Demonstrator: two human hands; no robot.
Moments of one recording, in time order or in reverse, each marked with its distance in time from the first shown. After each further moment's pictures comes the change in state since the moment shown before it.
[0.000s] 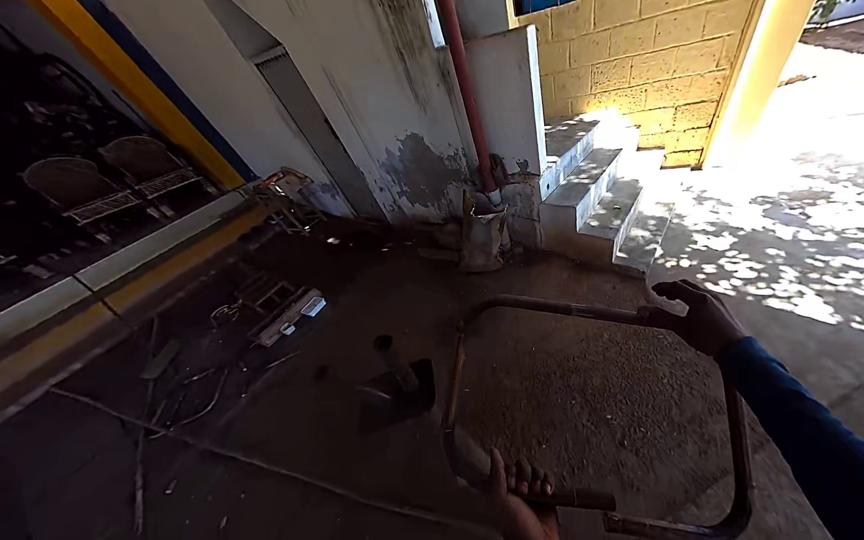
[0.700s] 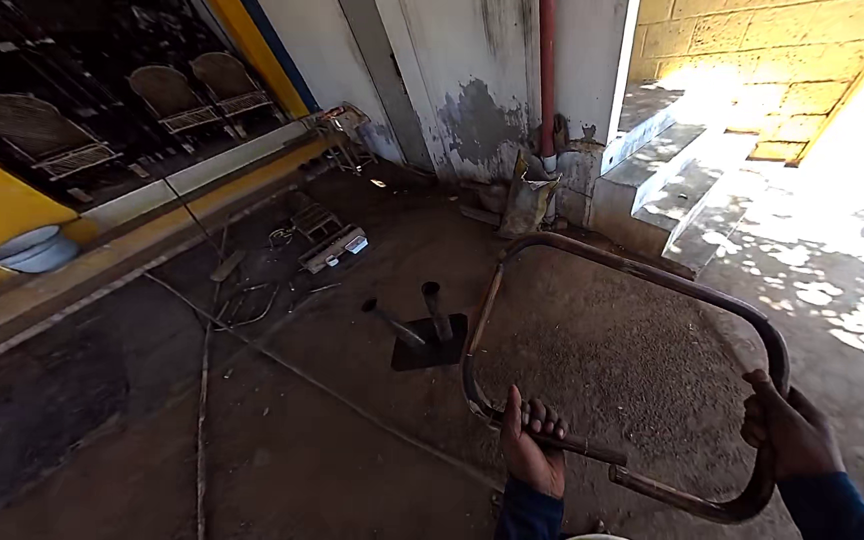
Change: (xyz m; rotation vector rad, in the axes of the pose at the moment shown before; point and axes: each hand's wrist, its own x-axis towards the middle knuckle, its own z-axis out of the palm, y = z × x) left_hand 0.014 0.022 0.036 -0.070 -0.135 0.055; right_hand -0.121 0.002 0.045 0.964 0.171 0.754
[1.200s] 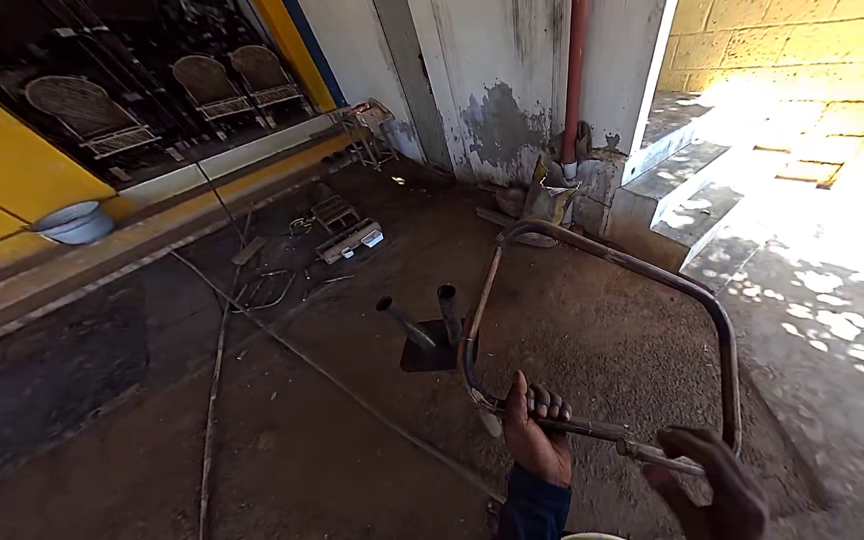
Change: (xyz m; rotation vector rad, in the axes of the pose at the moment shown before) left_hand 0.021 0.011 0.036 -0.002 0.005 0.134; right_hand -0.101 -0.009 0.087 -0.456 -0.433 -1.061
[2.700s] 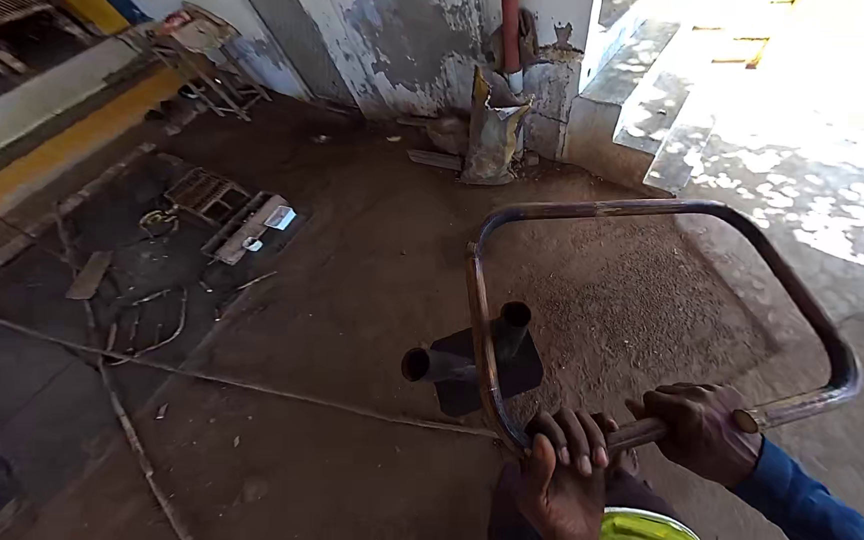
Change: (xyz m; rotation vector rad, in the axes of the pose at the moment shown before) left_hand 0.093 0.129 -0.084 -0.193 -0.517 -0.259; right_hand 0.072 -0.032 0.180 -0.693 -0.482 0.122
